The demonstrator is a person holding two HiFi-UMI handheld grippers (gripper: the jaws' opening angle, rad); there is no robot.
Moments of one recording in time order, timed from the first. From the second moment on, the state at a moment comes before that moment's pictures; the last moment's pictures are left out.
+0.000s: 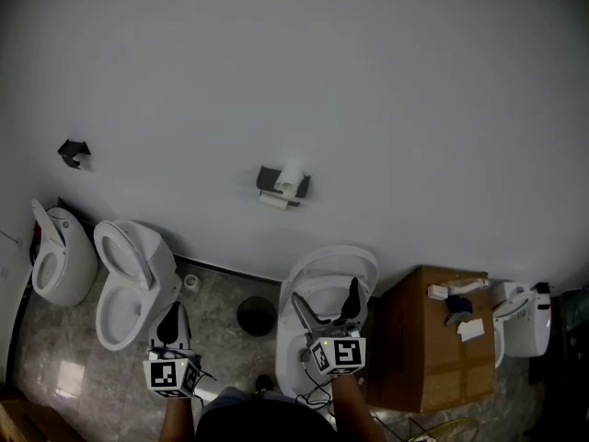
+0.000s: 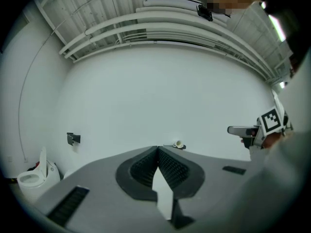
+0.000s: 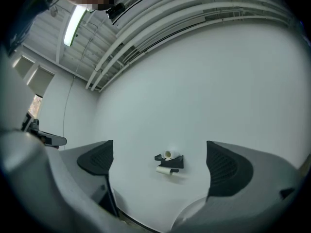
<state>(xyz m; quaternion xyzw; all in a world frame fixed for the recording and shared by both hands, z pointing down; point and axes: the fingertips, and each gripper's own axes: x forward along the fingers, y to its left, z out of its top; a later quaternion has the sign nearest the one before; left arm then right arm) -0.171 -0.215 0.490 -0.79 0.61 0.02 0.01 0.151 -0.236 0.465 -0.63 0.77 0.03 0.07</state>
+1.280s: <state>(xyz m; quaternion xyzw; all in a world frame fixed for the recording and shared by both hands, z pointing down) -0.142 -0.366 0.500 -0.87 0.48 0.02 -0.01 0.137 -0.337 0.483 -0.71 0.70 0.03 0.05</state>
